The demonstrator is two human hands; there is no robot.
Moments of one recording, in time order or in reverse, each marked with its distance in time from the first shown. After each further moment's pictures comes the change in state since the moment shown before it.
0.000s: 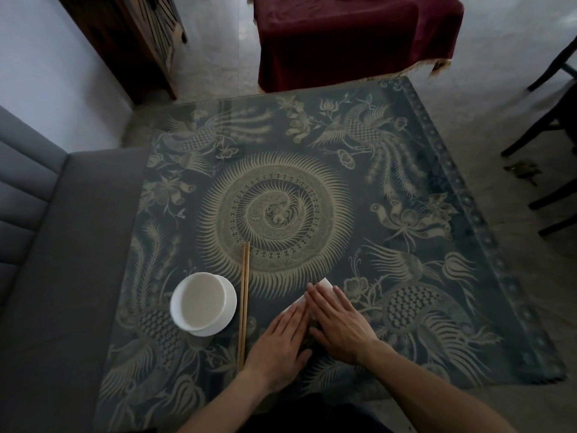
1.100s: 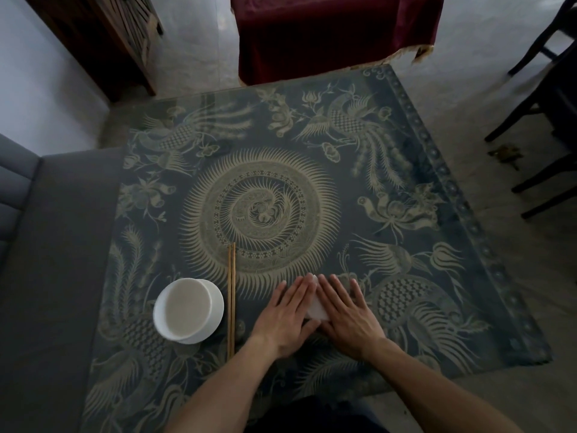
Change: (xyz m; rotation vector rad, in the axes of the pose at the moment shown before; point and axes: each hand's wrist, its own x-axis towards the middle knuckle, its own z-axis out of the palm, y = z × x) left_hand 0.064 -0.003 -0.018 -0.003 -0.099 0.031; right_hand -0.019 0.024 0.009 0.024 0.023 0.178
